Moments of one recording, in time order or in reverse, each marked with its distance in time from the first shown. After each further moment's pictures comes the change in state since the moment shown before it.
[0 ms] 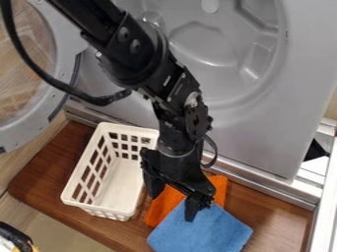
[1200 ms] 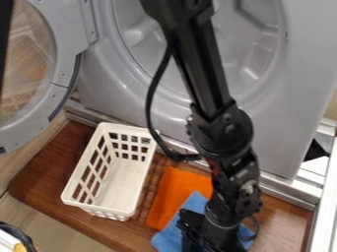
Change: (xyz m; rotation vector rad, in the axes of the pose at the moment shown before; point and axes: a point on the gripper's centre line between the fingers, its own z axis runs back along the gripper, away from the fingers) arm -0.015 -0.059 -0.078 0.061 0.121 -0.064
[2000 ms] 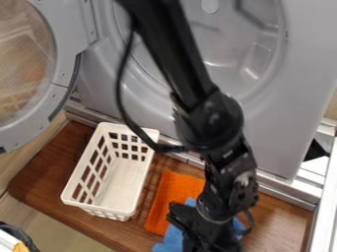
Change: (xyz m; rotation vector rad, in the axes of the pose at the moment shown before) arm -0.016 0.009 0.037 0.005 -0.018 0.071
